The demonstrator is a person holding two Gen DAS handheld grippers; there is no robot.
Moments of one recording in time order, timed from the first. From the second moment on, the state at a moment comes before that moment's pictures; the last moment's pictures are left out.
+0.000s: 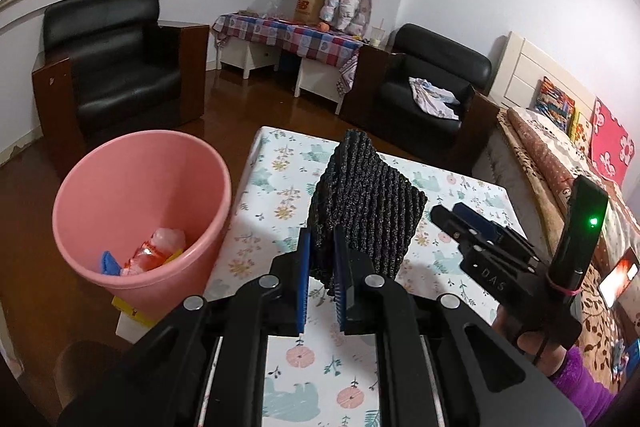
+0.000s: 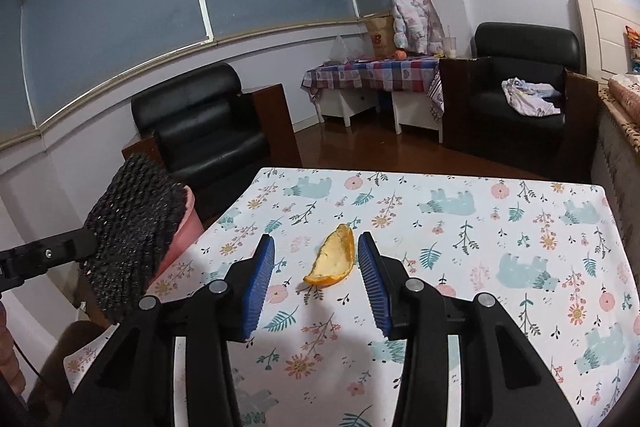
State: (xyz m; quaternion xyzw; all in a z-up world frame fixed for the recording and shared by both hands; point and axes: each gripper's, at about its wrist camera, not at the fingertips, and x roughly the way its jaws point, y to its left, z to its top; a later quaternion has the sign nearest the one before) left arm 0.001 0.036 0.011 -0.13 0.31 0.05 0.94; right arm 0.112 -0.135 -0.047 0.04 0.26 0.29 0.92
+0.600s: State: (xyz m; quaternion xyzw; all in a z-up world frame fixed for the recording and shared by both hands) left arm -0.005 0.072 0.006 -0.17 0.31 0.03 0.94; right arm 0.101 -0.138 -0.044 0.02 0.24 0.22 0.94
